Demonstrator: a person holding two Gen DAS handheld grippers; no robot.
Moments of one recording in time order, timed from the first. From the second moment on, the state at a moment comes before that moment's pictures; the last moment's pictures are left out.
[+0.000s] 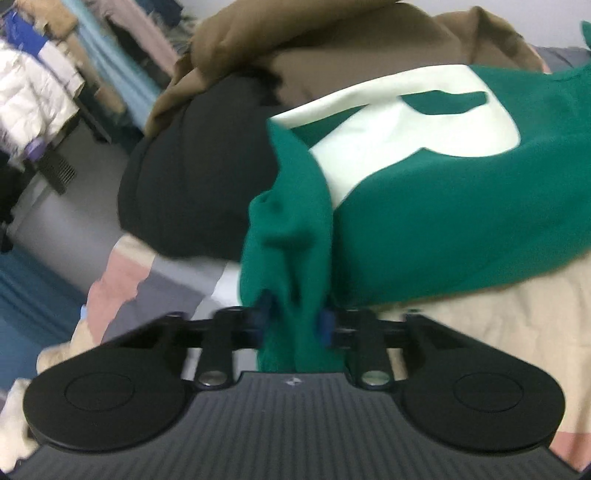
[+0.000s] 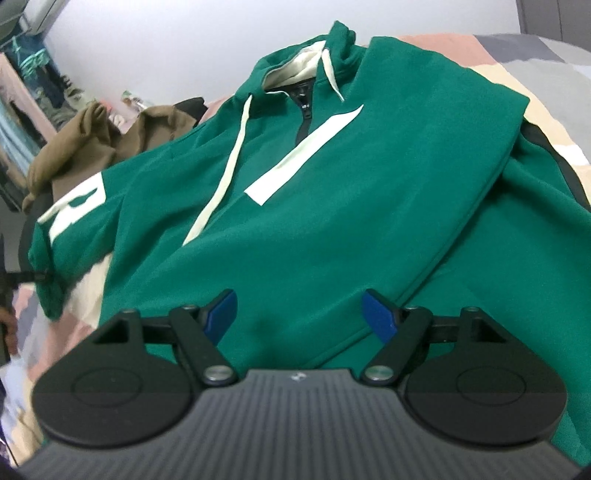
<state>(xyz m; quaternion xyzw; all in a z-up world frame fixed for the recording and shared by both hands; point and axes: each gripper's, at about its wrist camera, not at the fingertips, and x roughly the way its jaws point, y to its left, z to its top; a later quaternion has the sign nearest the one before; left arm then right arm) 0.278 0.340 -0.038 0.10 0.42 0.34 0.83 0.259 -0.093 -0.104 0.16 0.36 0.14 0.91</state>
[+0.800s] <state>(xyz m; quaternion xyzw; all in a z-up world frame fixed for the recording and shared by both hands) 0.191 0.054 0.239 0.01 0.32 0.03 0.95 0.219 -0.133 -0.069 0.21 0.30 0.14 0.92</state>
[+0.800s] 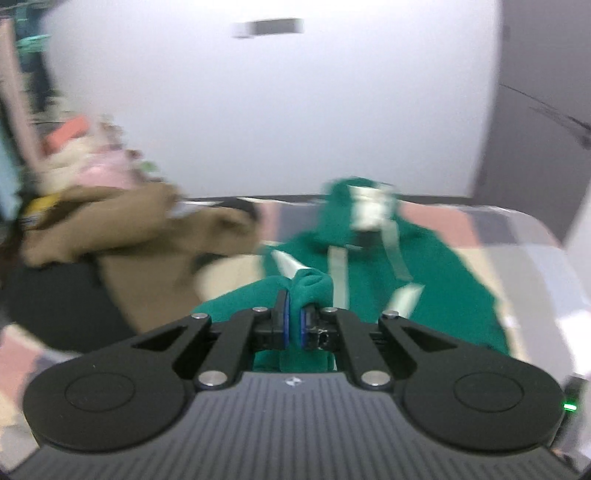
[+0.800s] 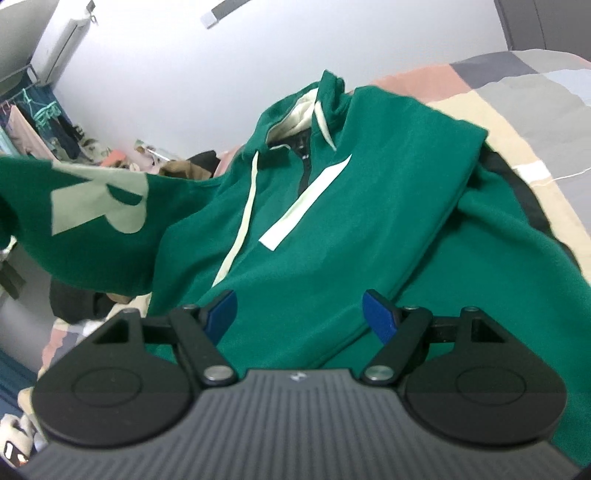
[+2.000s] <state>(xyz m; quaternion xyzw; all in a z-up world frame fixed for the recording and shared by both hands) 0.212 0.047 0.002 -0.16 0.36 -0.11 0.91 0.212 -0.169 -0.090 0.27 0.31 0.11 0.90</state>
